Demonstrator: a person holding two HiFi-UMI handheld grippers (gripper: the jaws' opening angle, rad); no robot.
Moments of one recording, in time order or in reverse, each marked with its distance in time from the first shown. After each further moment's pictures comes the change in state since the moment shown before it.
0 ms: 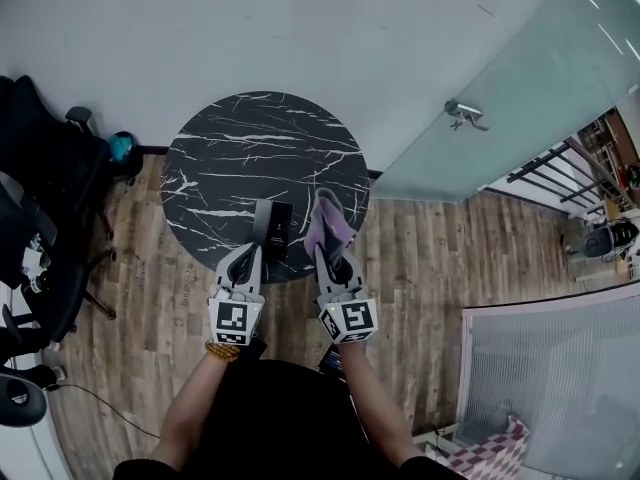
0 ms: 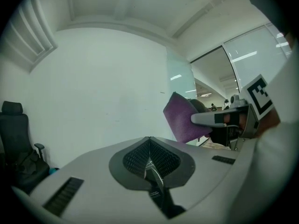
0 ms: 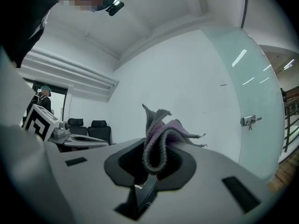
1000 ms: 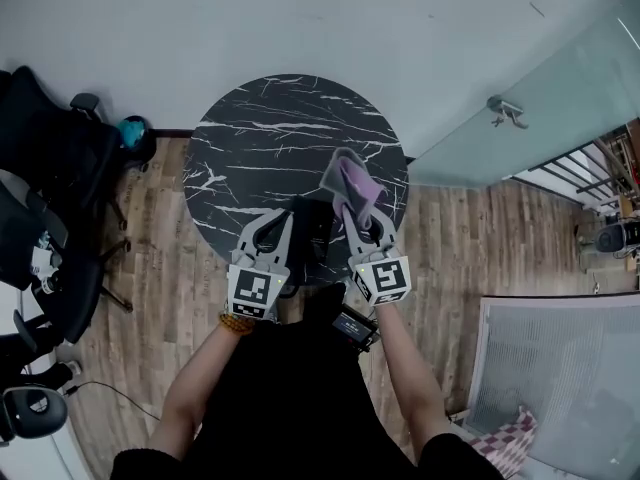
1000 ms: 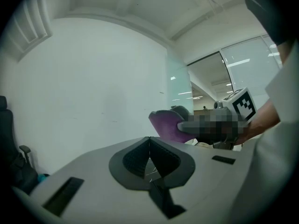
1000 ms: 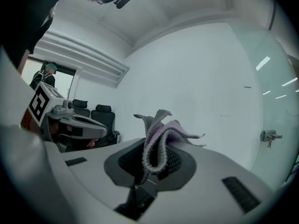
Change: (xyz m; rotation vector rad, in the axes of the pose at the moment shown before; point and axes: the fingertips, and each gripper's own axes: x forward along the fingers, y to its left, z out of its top) left arm 0.060 0.083 0.003 -0.006 -0.008 -0.122; right arm 0.128 0.005 -0.014 -0.193 0.086 0.089
